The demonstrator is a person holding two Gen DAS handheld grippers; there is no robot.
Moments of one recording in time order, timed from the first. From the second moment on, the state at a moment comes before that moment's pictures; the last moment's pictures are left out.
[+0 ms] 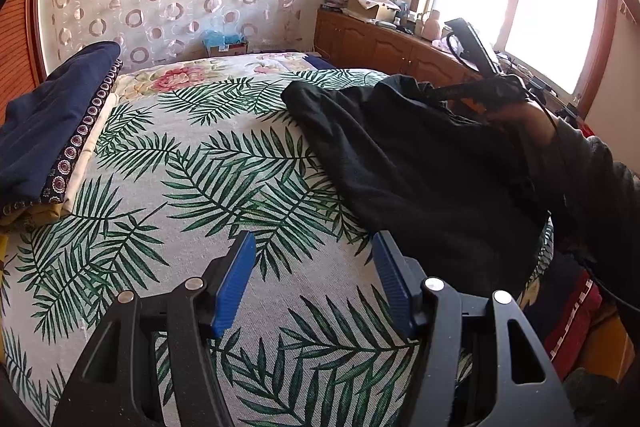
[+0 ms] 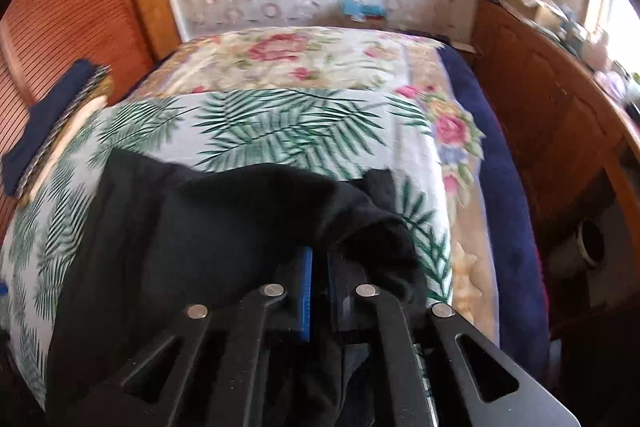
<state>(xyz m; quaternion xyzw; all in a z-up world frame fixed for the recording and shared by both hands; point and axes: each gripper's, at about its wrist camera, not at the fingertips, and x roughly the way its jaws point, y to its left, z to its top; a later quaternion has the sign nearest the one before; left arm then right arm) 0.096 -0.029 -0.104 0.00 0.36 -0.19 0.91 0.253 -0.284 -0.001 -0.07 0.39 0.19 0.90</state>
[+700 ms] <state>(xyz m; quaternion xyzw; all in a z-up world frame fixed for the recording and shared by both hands) 0.092 -0.048 -0.111 -0.01 0.36 -0.21 0.91 0.173 -0.324 0.030 -0.09 0.33 0.10 0.94</state>
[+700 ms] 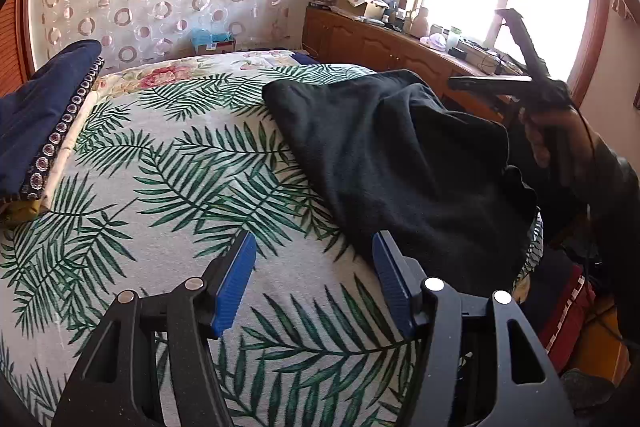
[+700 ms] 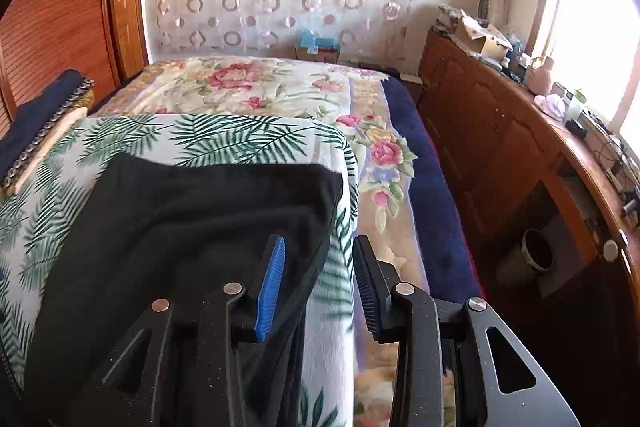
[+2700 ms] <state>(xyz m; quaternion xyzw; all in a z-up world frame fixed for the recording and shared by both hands) 0.089 -0.099 -0.133 0.02 0.40 -0.25 0.88 0.028 -0.388 -0.031 0.01 0.37 0.12 0.92</state>
